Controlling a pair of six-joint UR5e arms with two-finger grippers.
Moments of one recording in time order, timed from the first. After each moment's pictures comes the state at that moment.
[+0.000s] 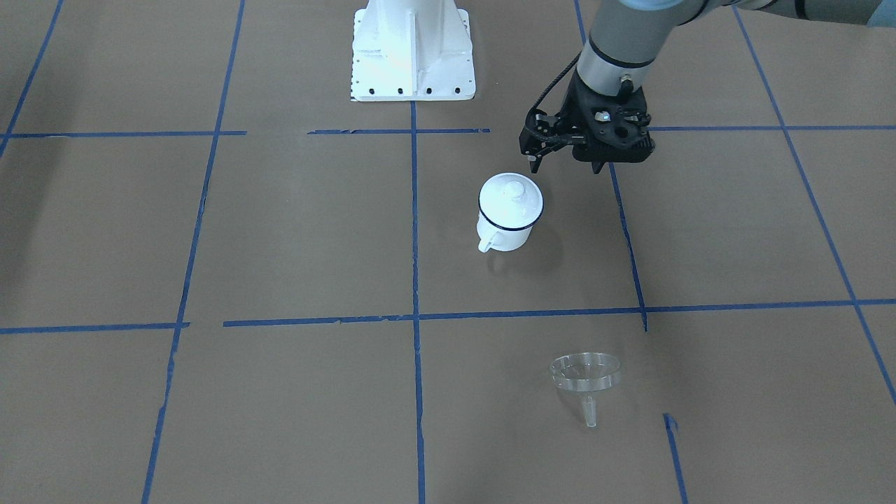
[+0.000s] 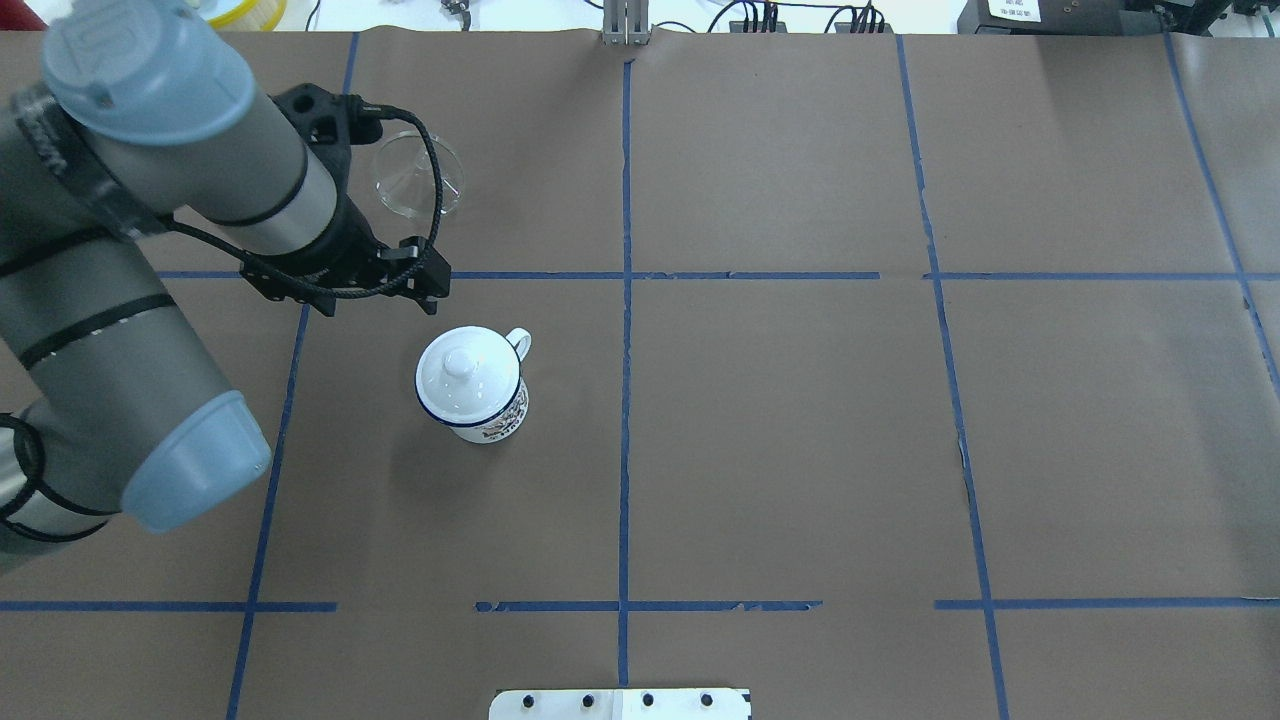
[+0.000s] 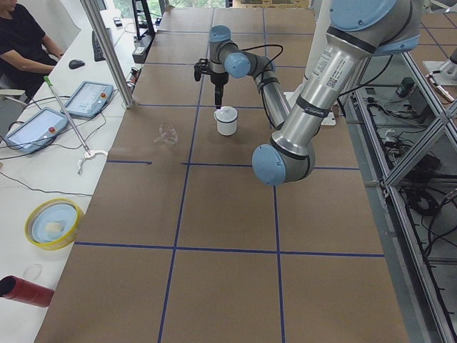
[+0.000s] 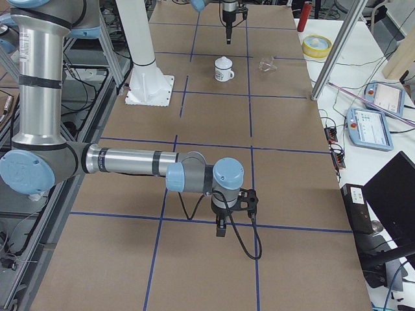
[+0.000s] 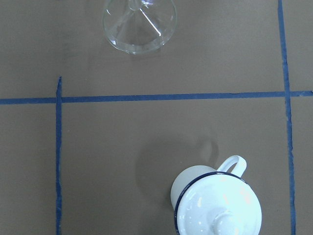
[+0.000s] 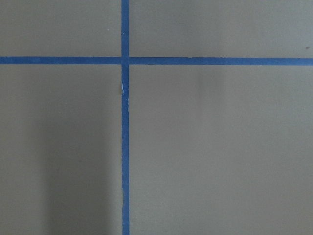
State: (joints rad) left arm -0.73 -2.14 -1.99 -1.30 -2.03 -1.05; right arm 1.57 -1.68 1.66 -1.57 2.29 0.01
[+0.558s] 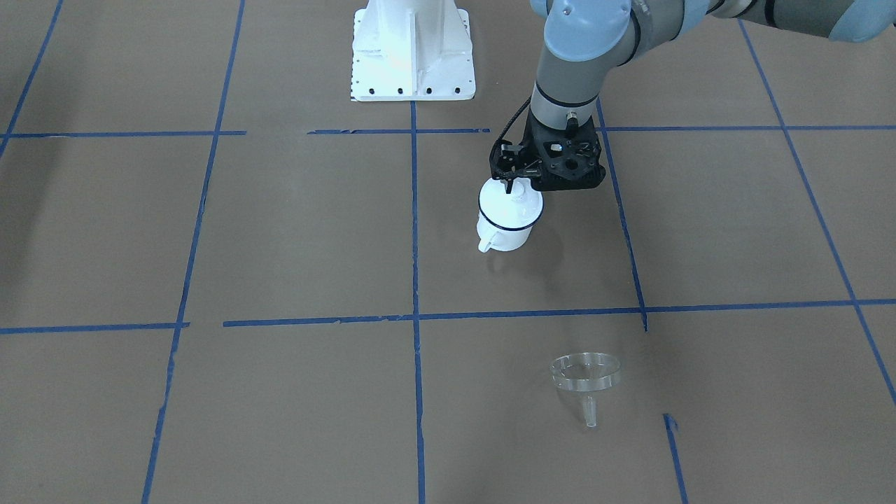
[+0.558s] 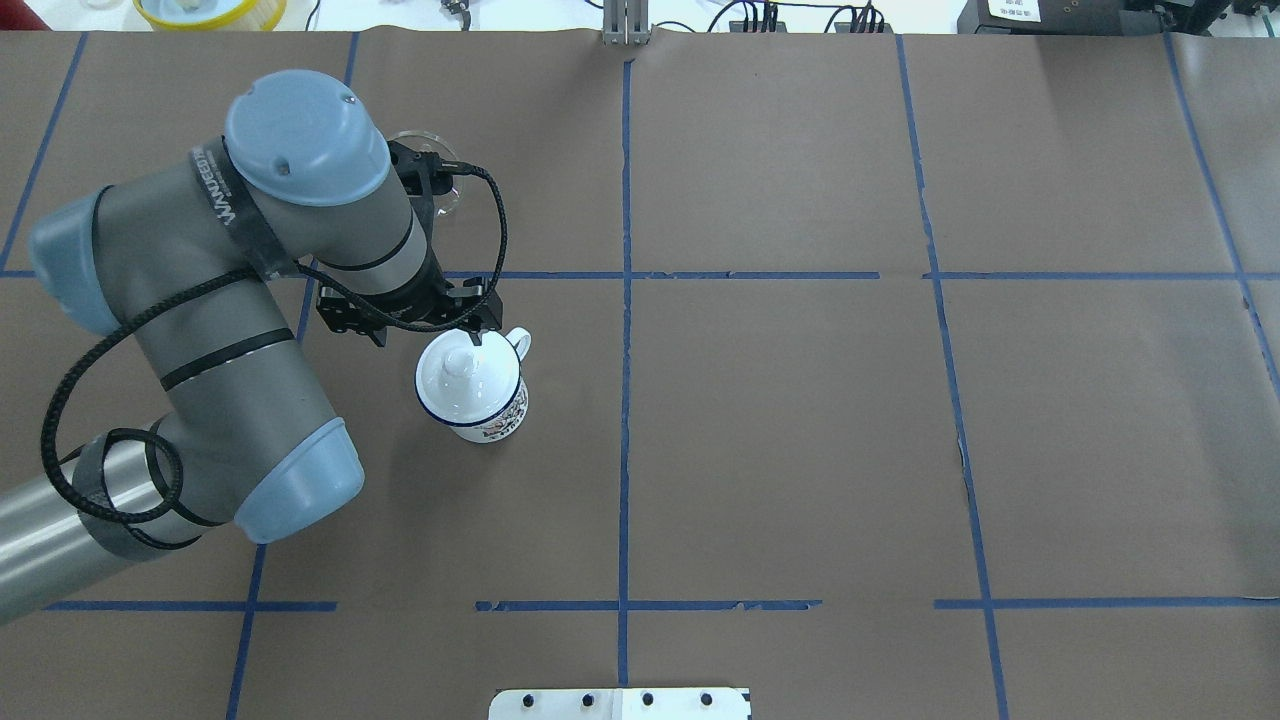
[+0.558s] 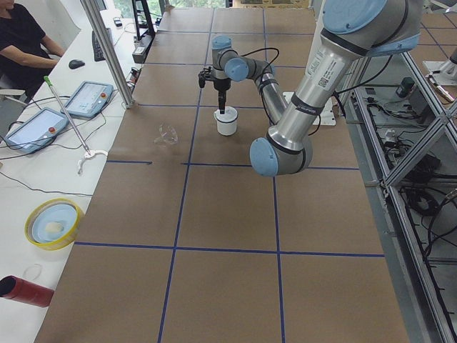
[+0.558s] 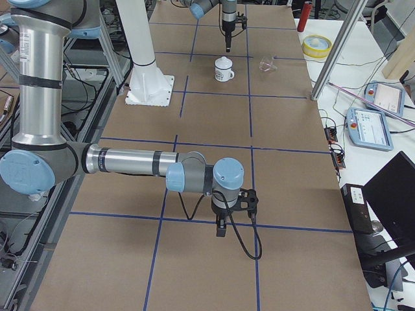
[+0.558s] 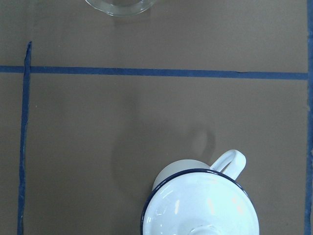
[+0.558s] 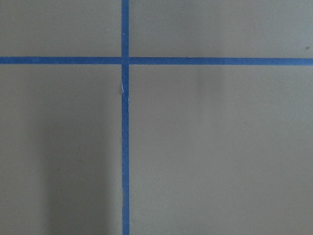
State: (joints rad) left arm -0.66 -2.19 -1.86 -1.32 -1.99 -1.08; right arm 1.57 -1.68 1.66 -1.57 2.29 0.01
